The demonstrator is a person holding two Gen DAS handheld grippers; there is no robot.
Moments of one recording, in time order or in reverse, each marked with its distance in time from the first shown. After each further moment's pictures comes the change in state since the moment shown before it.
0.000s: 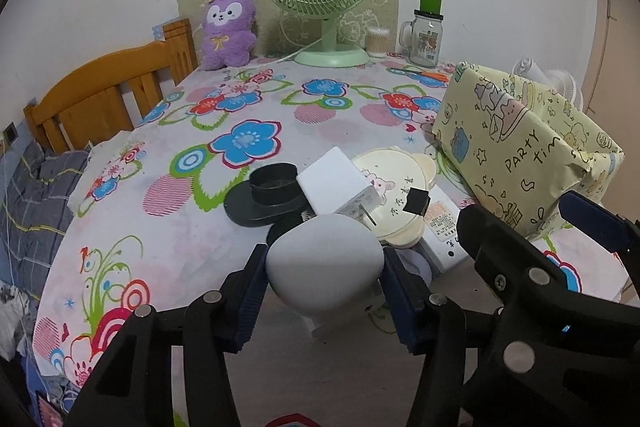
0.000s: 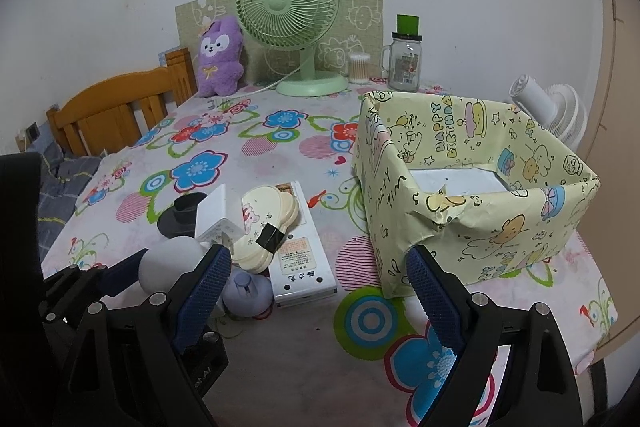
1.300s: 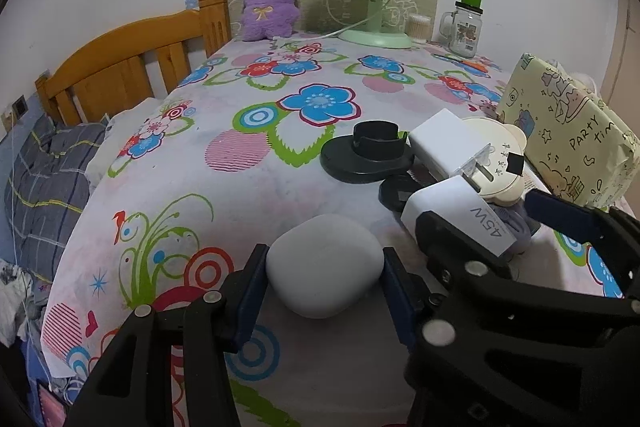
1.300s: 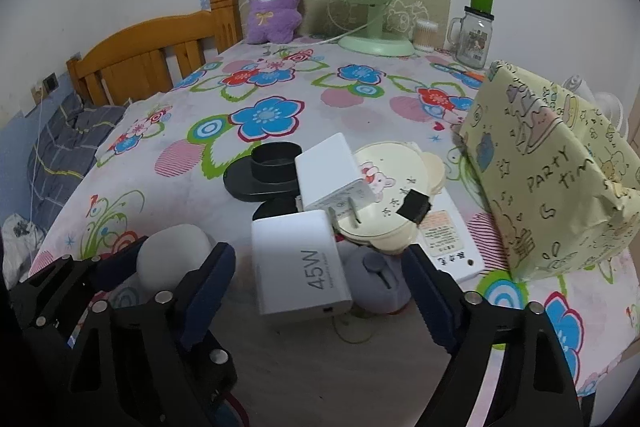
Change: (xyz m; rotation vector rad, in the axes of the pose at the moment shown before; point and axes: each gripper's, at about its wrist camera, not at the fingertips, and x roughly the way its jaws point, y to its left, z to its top) left arm 0.013 0.072 -0.026 -0.045 0.047 0.022; right arm 0.047 0.085 -0.012 -0.098 0.151 0.068
